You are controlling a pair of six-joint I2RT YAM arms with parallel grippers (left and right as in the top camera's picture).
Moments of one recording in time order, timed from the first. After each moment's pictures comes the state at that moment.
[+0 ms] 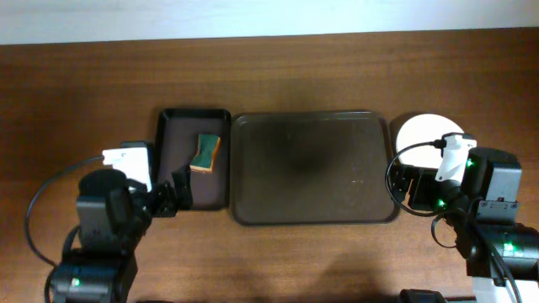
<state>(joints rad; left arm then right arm) -0.07 0.77 0.91 -0.75 0.06 -0.14 -0.11 0.87 0.99 -0.95 -0.15 0.09</state>
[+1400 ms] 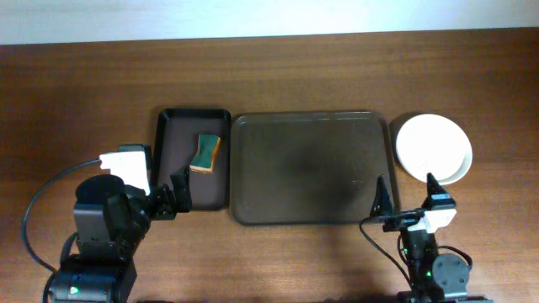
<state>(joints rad) -0.07 0.75 0.91 -0.75 0.06 -0.14 0.04 0.01 0.01 0.07 -0.03 0.07</state>
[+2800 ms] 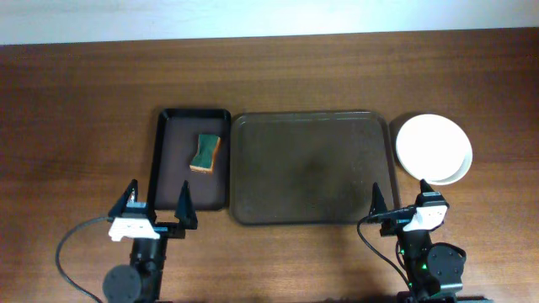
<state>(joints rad) -0.05 0.08 0.09 0.08 0.03 -0.12 0.04 0.01 0.01 -0.07 -0.02 0.05</state>
